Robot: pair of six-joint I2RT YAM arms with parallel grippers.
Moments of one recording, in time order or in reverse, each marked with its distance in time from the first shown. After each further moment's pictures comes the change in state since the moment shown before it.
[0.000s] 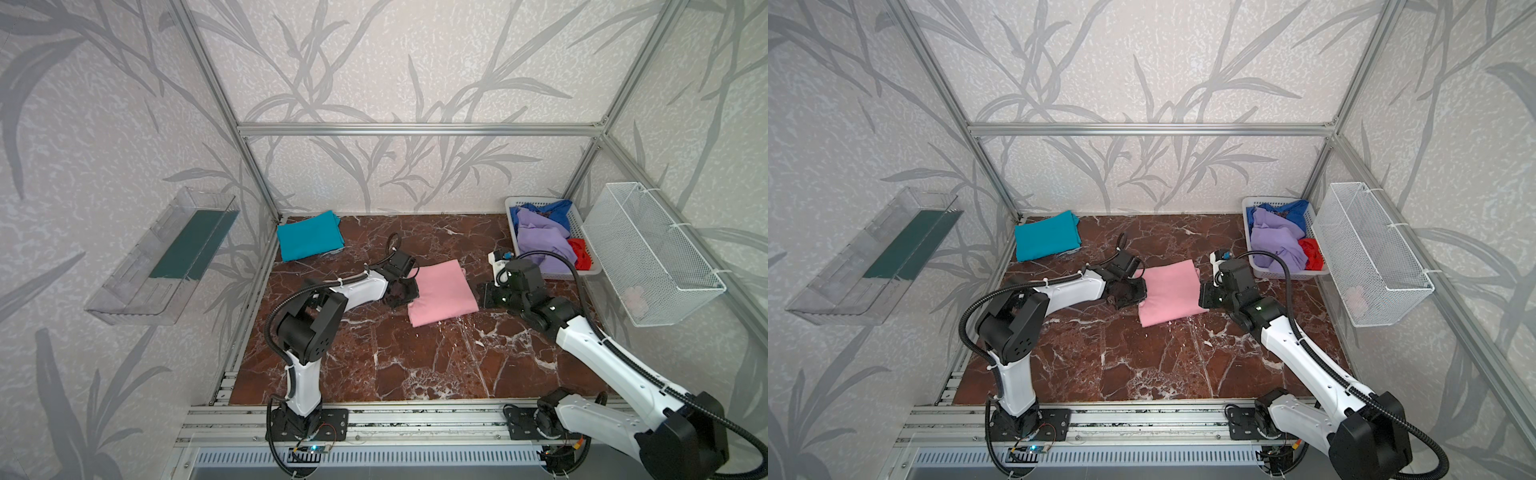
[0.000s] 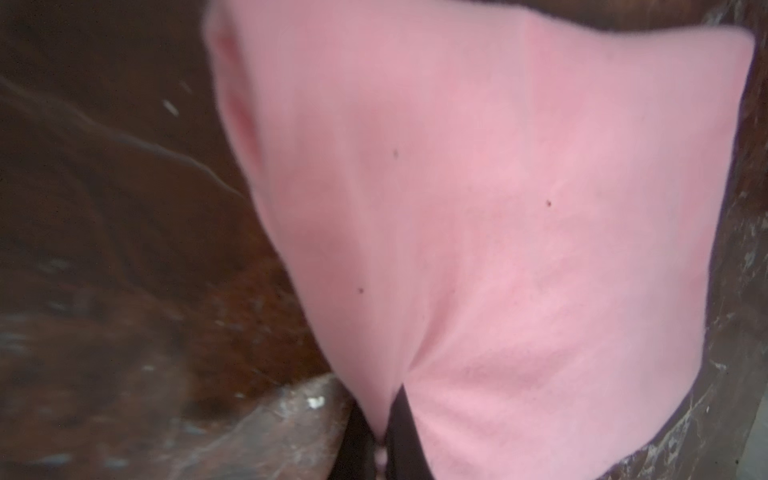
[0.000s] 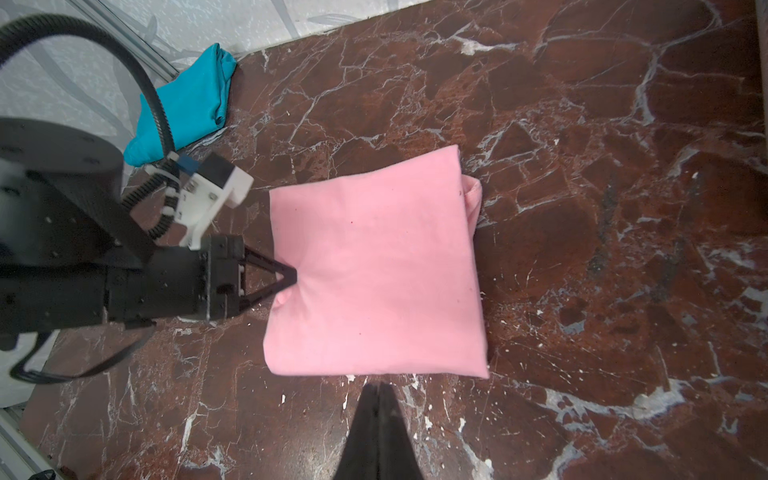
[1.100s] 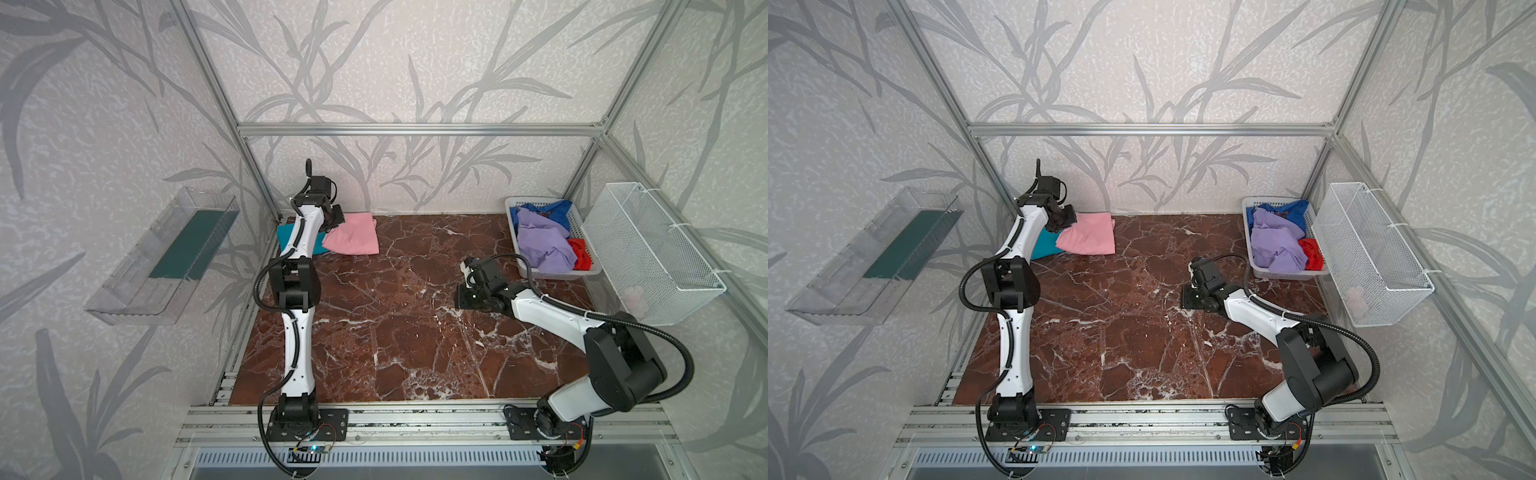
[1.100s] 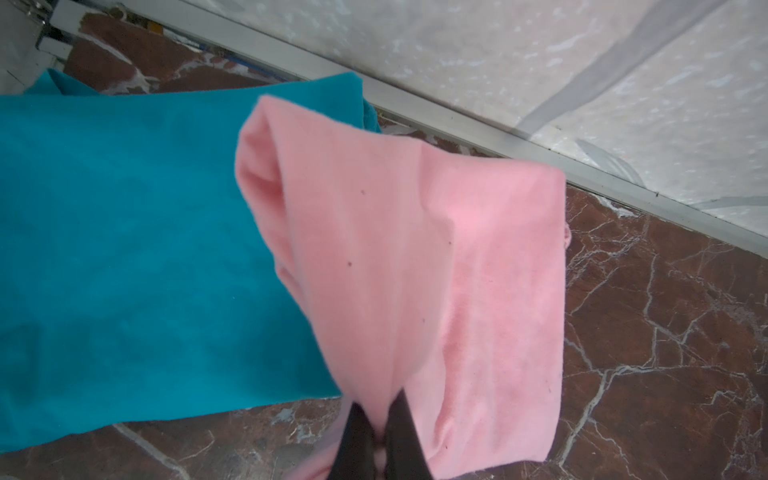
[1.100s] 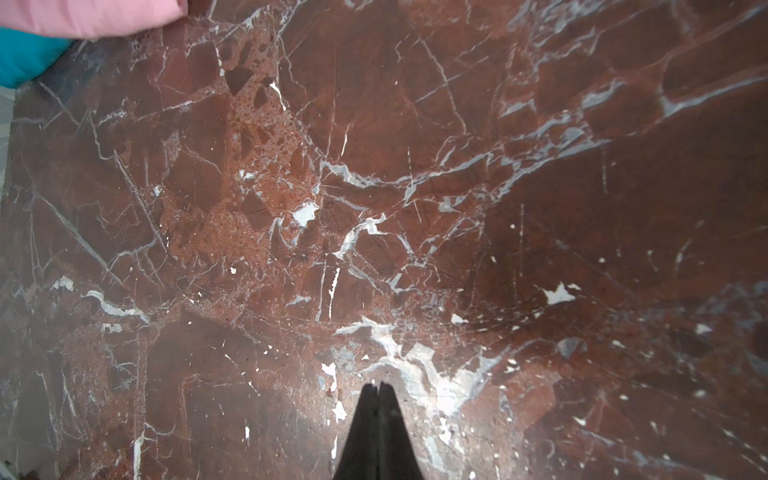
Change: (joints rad) left arm 0.551 0.559 1.209 -0.537 -0.106 0.449; right arm 0.061 0.446 0.077 0.124 -0.055 0.068
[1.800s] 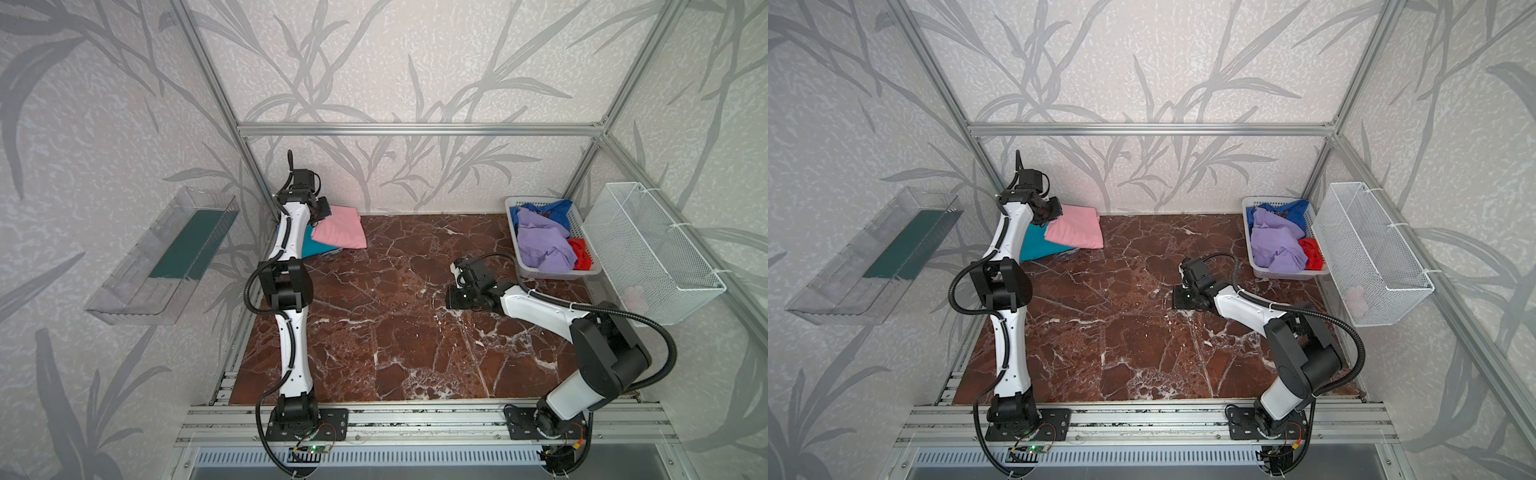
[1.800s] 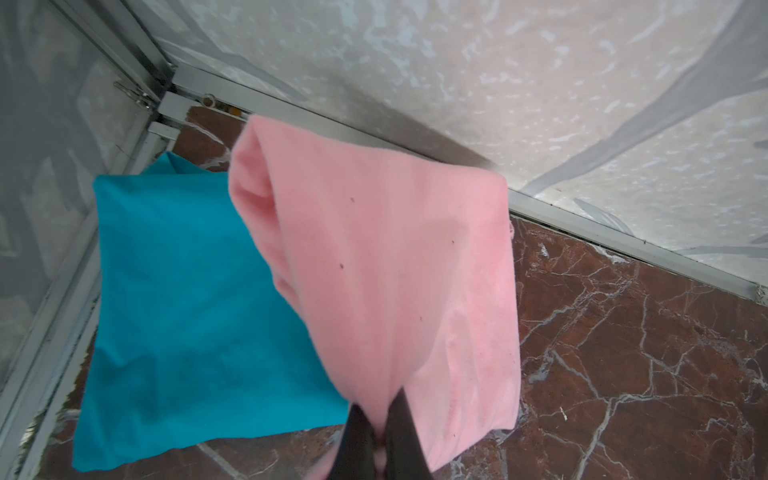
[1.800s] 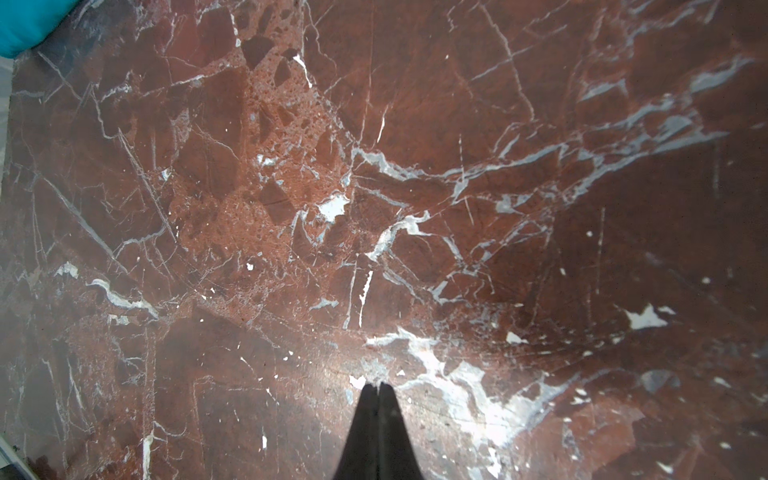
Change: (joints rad) left arm 0.089 -0.026 0.061 -0.006 0.003 0.053; right arm 0.052 0.073 0.047 0.006 -0.008 0.015
